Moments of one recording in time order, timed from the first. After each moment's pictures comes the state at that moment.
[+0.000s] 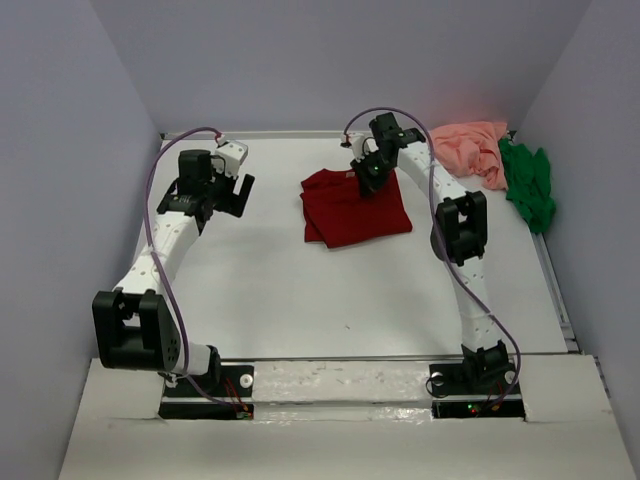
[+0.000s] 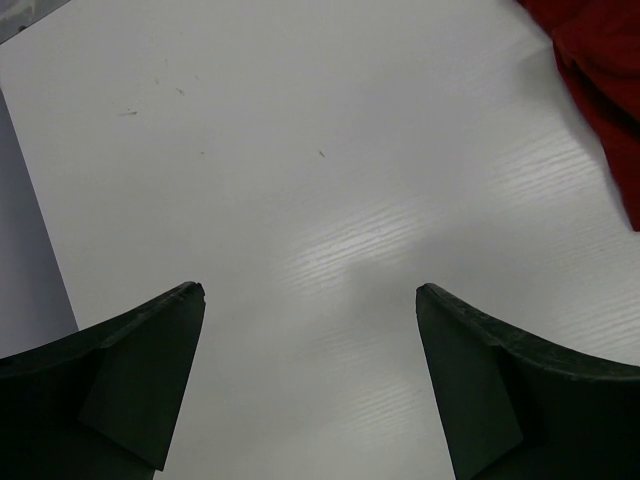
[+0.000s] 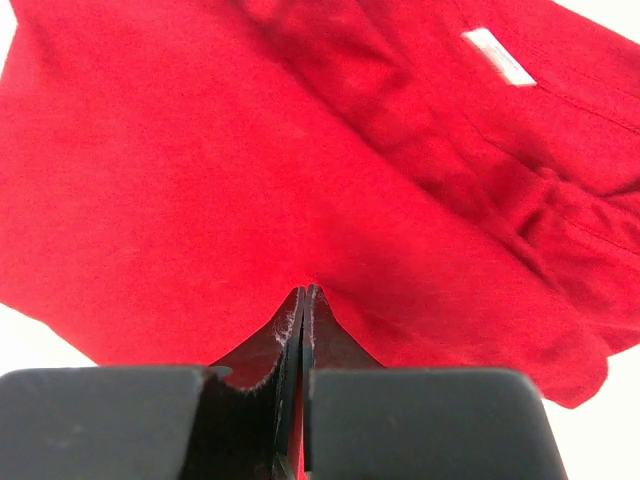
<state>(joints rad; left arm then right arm) -0.09 1.39 1.12 -0.35 0.08 0.34 0.34 2.45 2.33 -1.01 -0.41 -0.42</state>
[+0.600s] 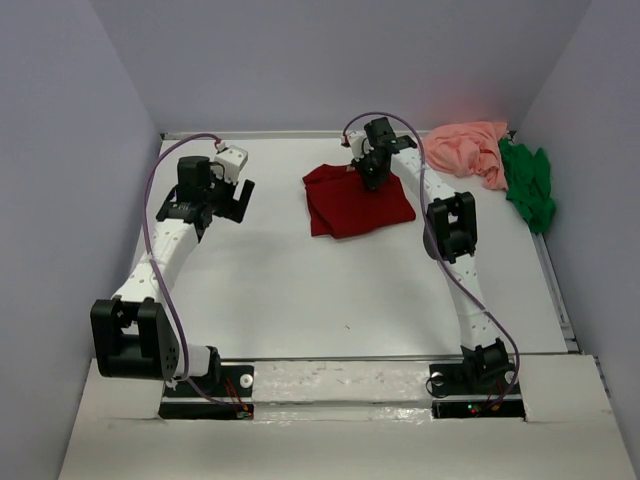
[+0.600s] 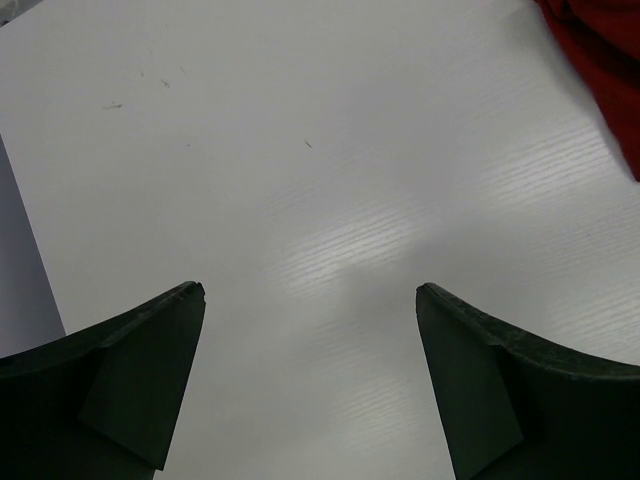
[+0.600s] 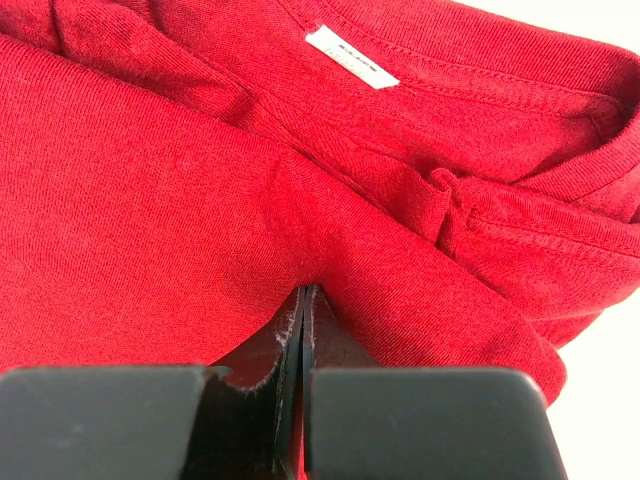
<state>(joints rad) -0.08 1.35 1.06 -0.33 0.11 0.34 0.35 2.58 2.42 -0.86 -0.12 -0.39</state>
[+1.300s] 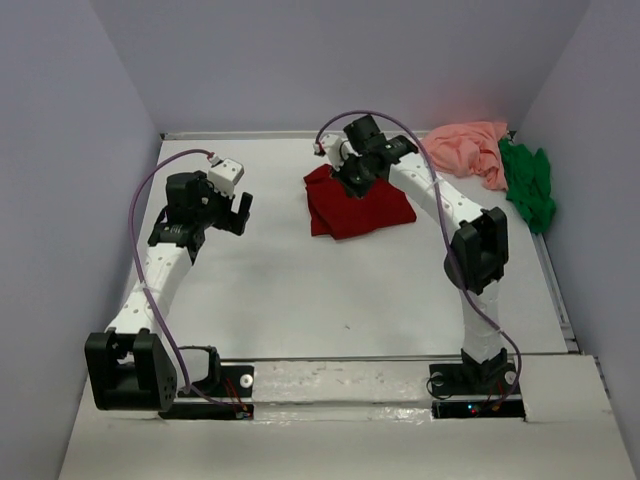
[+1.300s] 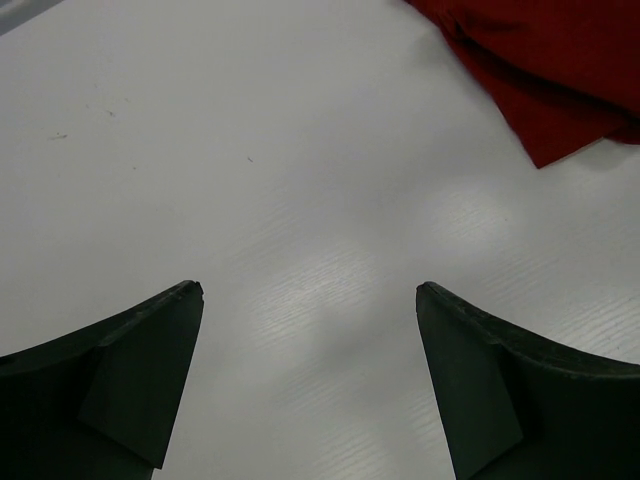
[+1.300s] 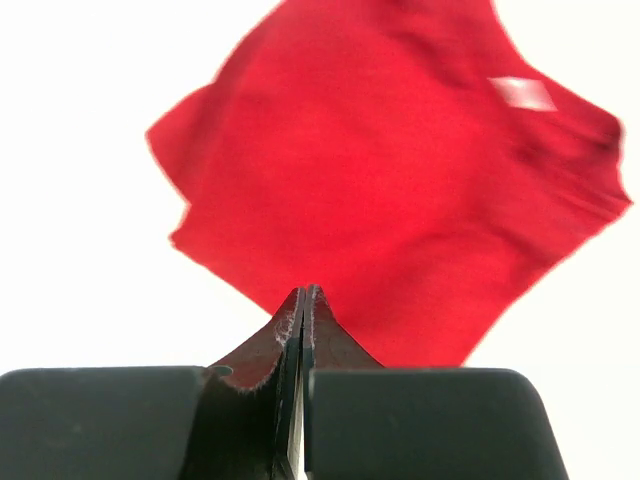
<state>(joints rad) -0.04 1.19 0.91 -0.26 0.29 0.32 0.51 2.09 2.06 -0.91 -0.15 -0.44</state>
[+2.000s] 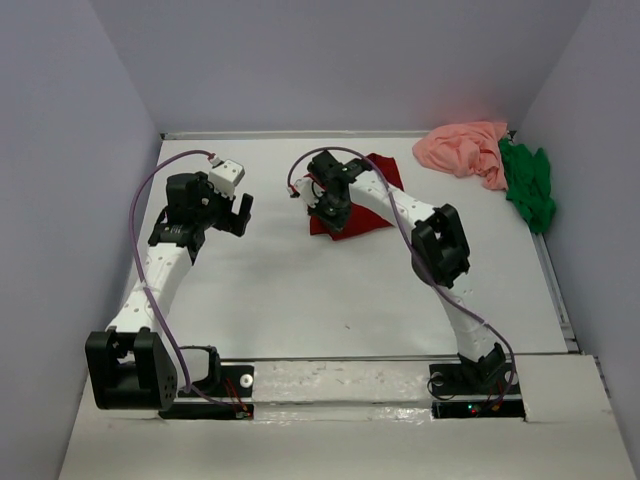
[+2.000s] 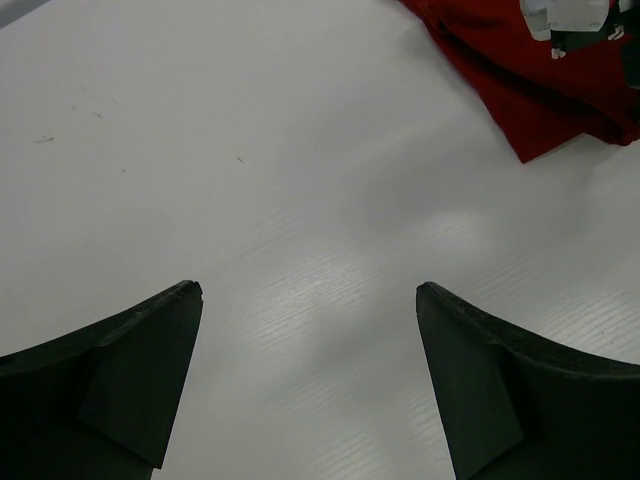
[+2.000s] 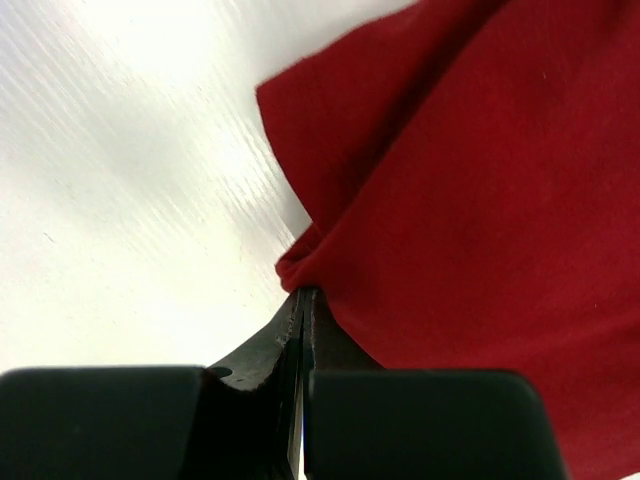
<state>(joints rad) -0.04 1.19 0.90 -0.25 0.32 0.33 0.67 2.31 2.09 -1.04 -0.13 -0.41</state>
